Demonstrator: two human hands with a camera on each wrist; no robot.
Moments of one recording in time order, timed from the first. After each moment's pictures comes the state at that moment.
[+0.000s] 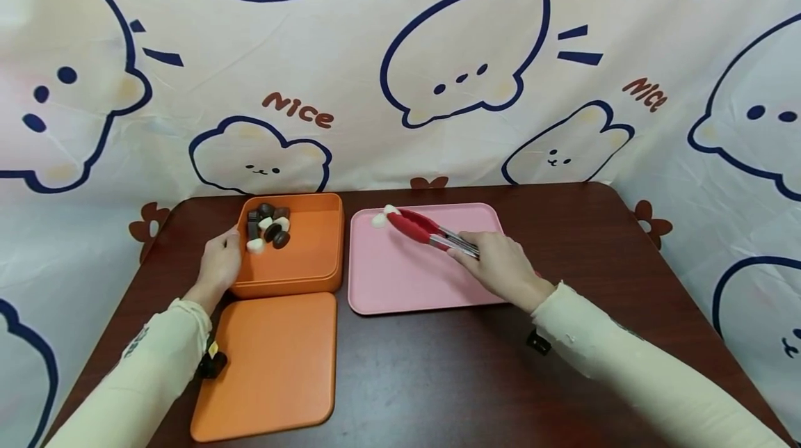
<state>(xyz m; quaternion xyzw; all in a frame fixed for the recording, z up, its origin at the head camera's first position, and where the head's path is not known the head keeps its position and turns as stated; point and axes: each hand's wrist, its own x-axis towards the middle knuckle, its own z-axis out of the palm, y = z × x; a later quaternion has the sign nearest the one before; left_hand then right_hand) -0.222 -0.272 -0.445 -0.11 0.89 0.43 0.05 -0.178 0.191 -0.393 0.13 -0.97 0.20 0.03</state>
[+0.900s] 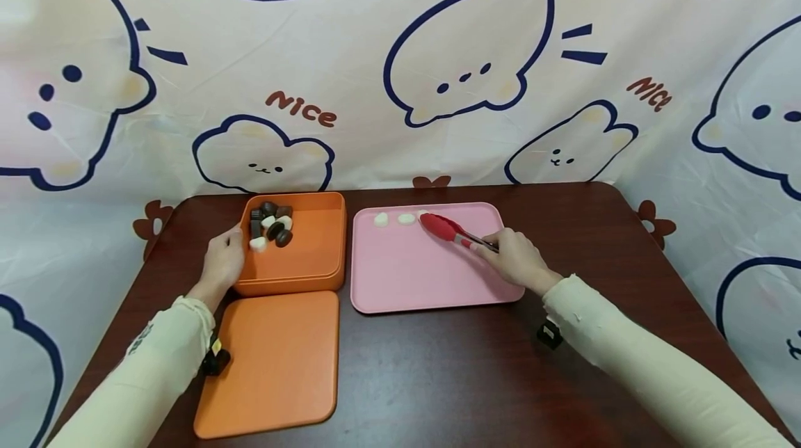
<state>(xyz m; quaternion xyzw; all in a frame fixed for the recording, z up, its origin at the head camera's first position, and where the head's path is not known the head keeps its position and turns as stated) -0.220 -0.271 -0.442 -0.11 0.89 0.44 0.06 -0.202 0.226 -0.415 0.05 -0.96 0.26 -0.07</state>
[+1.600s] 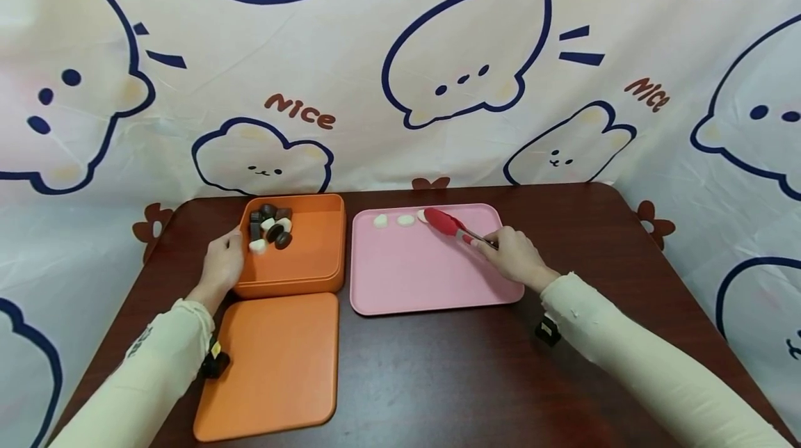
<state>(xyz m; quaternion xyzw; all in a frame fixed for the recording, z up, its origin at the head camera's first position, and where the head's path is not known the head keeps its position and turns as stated) -0.221 -0.270 -0.442 -0.11 0.89 0.44 0.06 -0.207 0.230 -0.413 0.04 -0.96 0.28 -0.08</state>
